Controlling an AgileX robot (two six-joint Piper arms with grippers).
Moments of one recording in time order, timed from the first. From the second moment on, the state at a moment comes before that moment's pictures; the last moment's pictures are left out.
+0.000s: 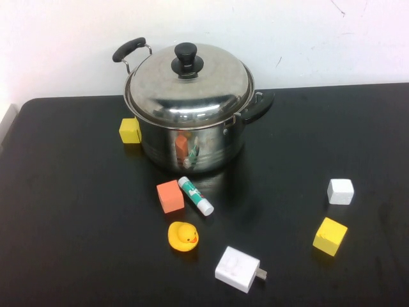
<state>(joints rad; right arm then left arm) -0.05 -0.01 0.02 -0.03 0.42 0.03 -0.37 0.61 -1.27 -0.15 0.86 -0.03</state>
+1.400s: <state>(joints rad) -0.05 -0.01 0.02 -0.03 0.42 0.03 -0.02 -0.01 0.02 -0.11 0.35 -0.16</state>
